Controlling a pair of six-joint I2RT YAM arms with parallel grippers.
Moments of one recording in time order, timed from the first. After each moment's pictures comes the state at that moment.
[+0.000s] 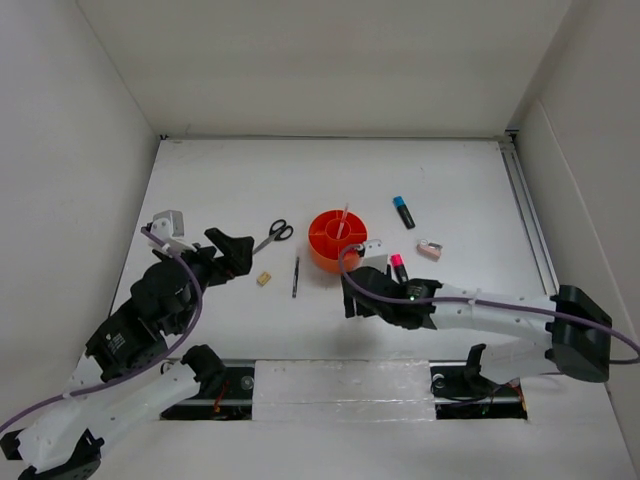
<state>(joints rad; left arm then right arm) -0.81 0.46 0.93 -0.70 -0.58 -0.67 1.18 1.27 0.81 -0.44 0.50 0.78</state>
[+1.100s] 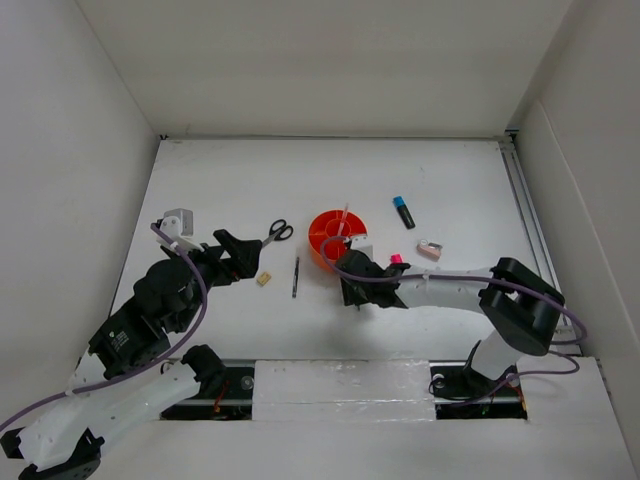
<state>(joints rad) -0.81 0.49 0.92 -0.67 -0.49 -0.63 0.98 1.61 0.84 -0.25 0.34 0.67</state>
